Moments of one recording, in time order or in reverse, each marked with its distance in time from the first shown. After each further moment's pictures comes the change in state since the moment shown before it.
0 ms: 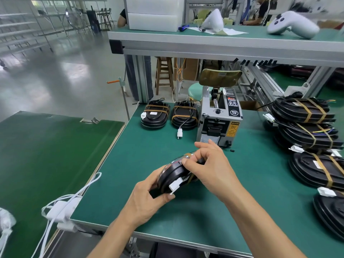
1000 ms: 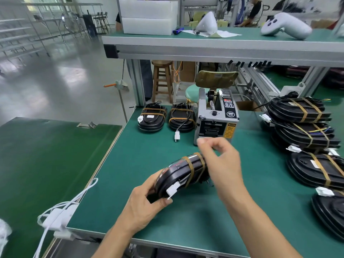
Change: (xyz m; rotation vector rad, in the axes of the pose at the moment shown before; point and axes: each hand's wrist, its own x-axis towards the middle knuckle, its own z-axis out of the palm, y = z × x) left_hand 0.000 0.003 -0.001 -0.009 -0.011 -0.028; right_hand 0.014 0.012 -0.003 0.326 0.351 -0.015
